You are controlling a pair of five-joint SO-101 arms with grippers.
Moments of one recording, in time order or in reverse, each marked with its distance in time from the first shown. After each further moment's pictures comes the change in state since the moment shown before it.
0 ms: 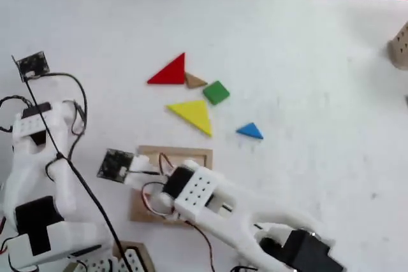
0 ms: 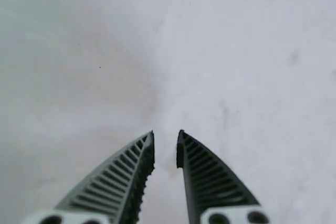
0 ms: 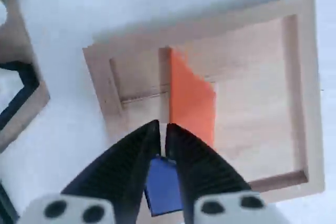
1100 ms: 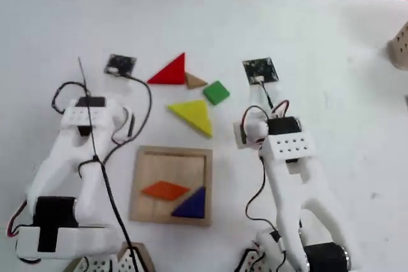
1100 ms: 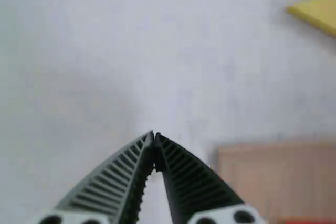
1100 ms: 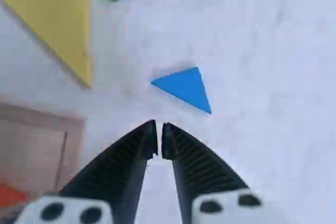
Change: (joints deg) left arm 22.1 -0.5 0.0 11.6 -16.1; right arm 49.2 -9.7 0.3 1.0 -13.2
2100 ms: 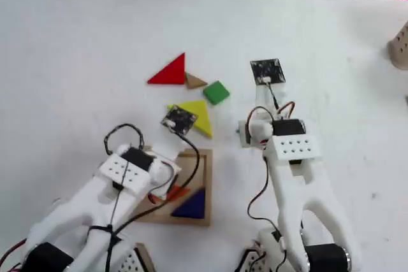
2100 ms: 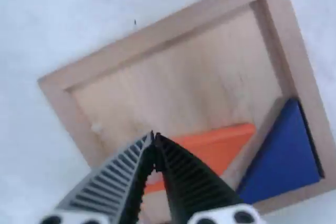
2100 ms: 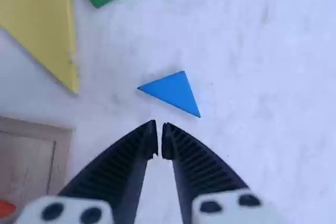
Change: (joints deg) left arm 26.8 -22.8 26.4 -1.1 9.9; right arm 1.9 0.0 1.4 -2.7 0.0
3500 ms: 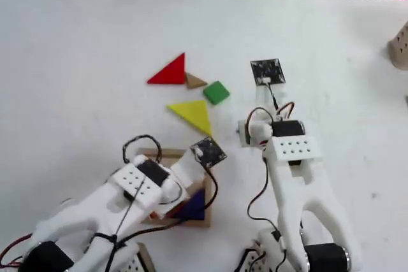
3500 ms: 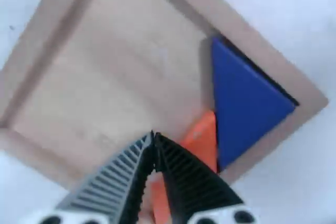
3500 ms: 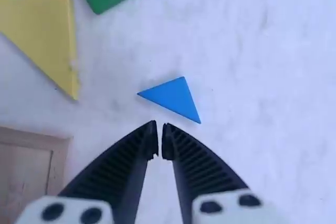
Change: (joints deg) left arm 10.4 -0.1 2.5 3.5 -14.9; right arm 0.0 0.0 1.1 -2.3 0.0
